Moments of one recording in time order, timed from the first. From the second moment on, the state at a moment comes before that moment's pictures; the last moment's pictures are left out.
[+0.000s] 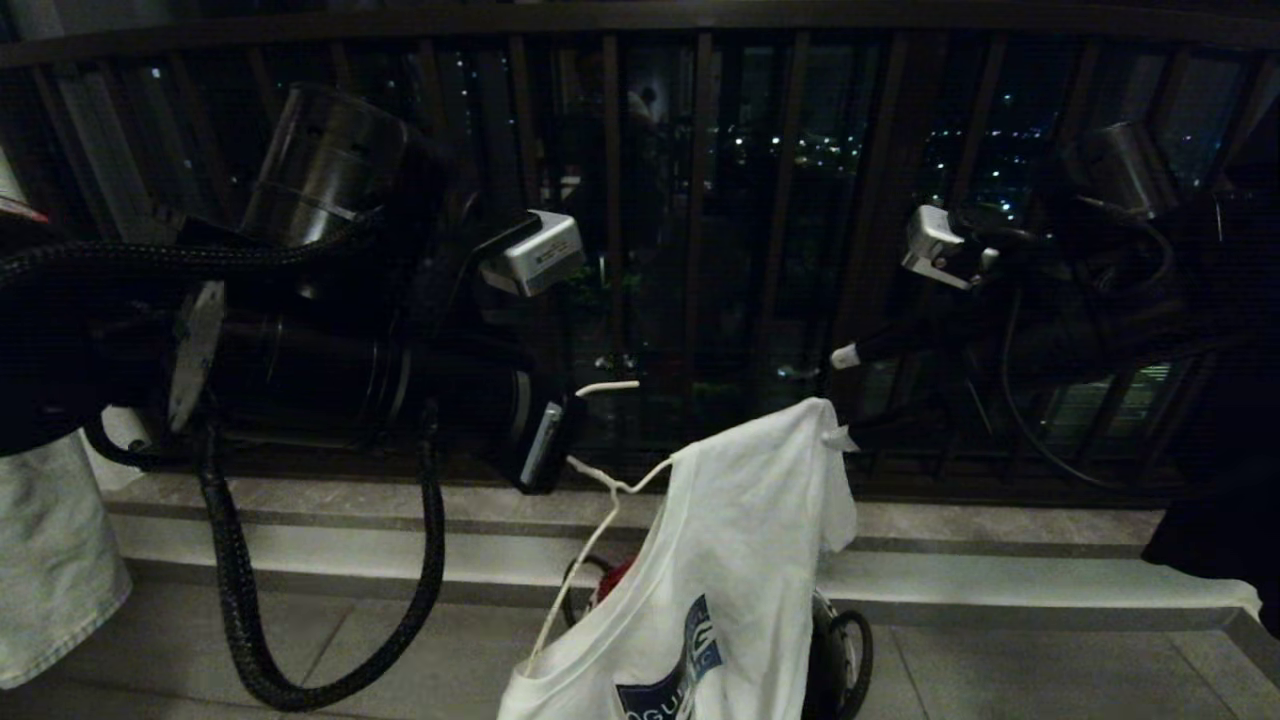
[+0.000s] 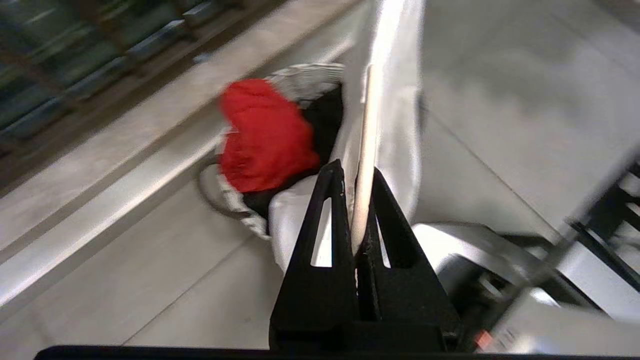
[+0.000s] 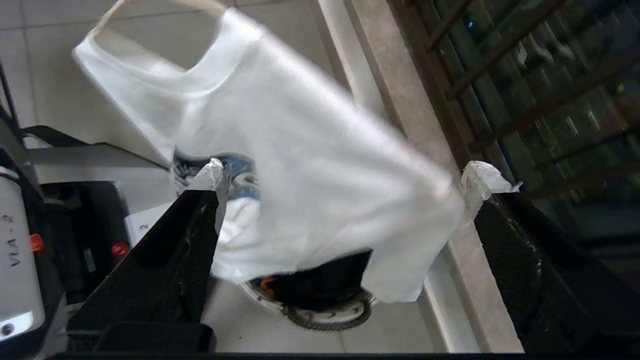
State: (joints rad) left arm -0.66 1.57 -1.35 0.32 -0.16 0.05; right arm 0.27 1.73 -1.52 0.46 0.65 -0.68
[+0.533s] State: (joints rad) left arm -0.66 1.56 -1.33 0.28 -0.18 0.06; right arm 0.29 1.80 -1.56 0.46 0.65 -0.73
